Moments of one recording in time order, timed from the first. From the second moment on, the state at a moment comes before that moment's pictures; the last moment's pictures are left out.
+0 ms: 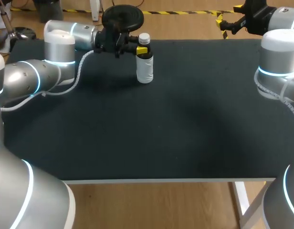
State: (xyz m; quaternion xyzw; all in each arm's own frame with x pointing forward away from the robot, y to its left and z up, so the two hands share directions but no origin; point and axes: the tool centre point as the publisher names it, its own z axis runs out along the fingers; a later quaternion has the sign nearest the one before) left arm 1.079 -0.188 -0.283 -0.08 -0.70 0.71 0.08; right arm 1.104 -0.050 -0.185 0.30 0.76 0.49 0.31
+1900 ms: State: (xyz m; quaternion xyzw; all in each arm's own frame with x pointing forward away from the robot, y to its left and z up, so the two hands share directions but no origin) left arm 1.079 -0.188 -0.284 -0.08 -0.70 0.71 0.08; right arm 1.033 0.195 -0.214 0.29 0.70 0.60 0.26
